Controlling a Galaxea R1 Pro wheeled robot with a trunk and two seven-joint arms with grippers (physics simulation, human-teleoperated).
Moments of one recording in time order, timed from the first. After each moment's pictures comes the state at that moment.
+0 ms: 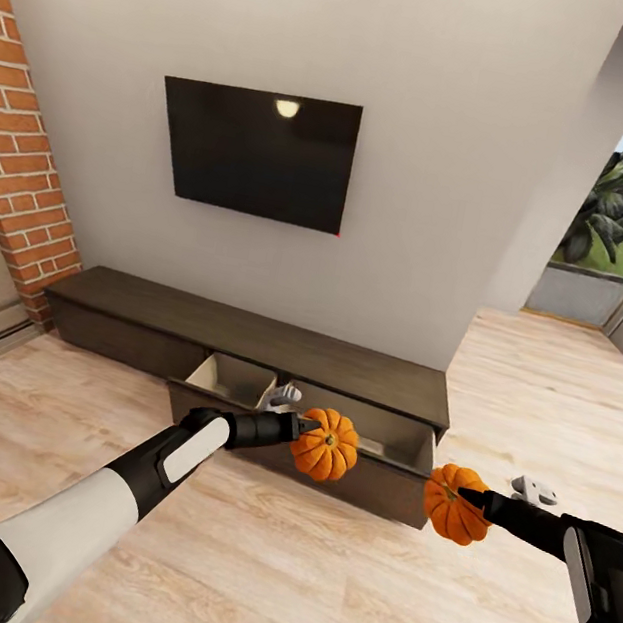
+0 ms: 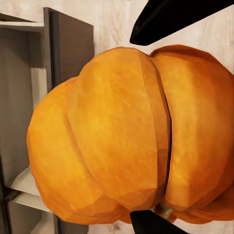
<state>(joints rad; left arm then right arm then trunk) -0.85 -0.02 -0.58 -0.75 0.97 0.50 -0.30 -0.52 -0.31 -0.35 -1.09 -0.02 0.82 0.57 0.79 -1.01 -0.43</state>
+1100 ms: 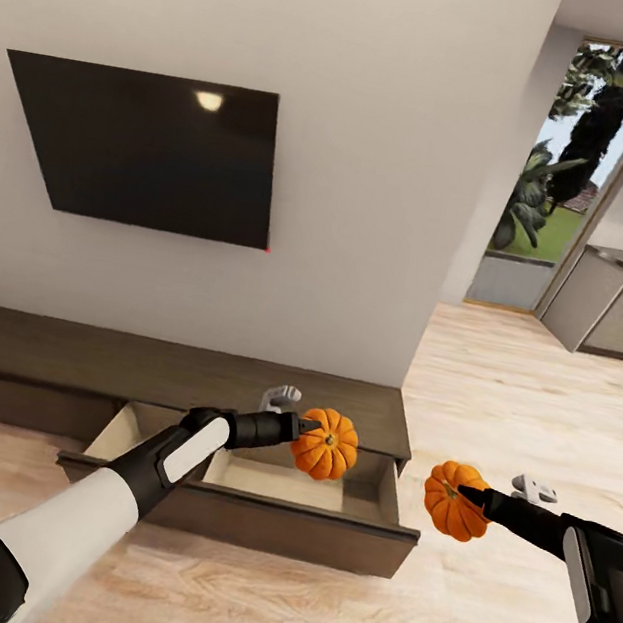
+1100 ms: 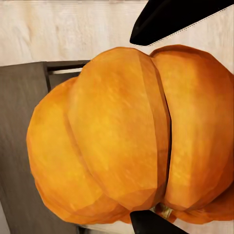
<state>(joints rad) -0.85 -0.02 -0.58 -0.75 0.97 0.50 -0.30 -0.52 -0.30 -0.35 -1.09 -0.03 0.79 0.57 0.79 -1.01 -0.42</state>
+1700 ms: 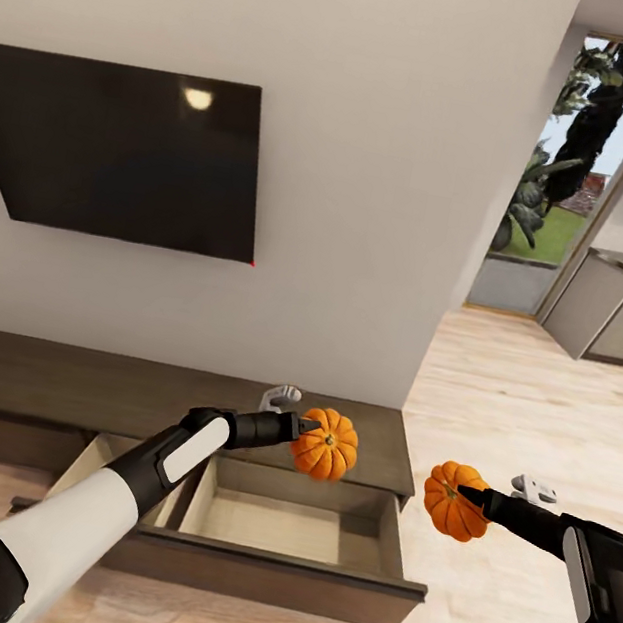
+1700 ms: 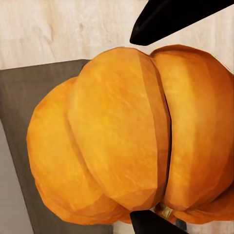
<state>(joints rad) -0.85 -0.02 -0.58 -0.75 0.97 0.50 -0.30 -0.52 -0.30 -0.35 -1.09 -0.03 0.79 0.57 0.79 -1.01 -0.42</state>
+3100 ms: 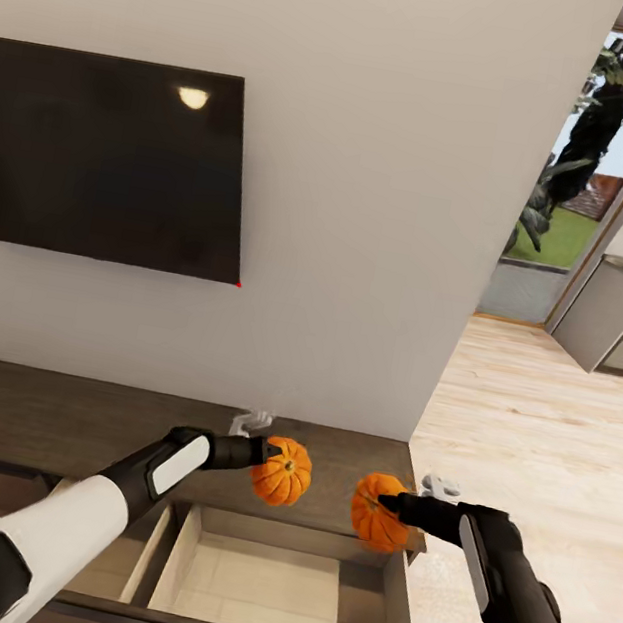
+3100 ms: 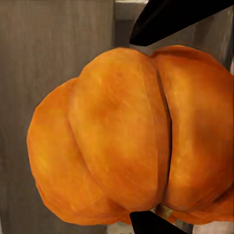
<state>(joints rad) -0.85 0.00 -0.58 -0.54 0.95 0.48 -0.19 -0.53 -0.11 -0.11 -1.05 -0.03 0.81 0.40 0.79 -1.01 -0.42</state>
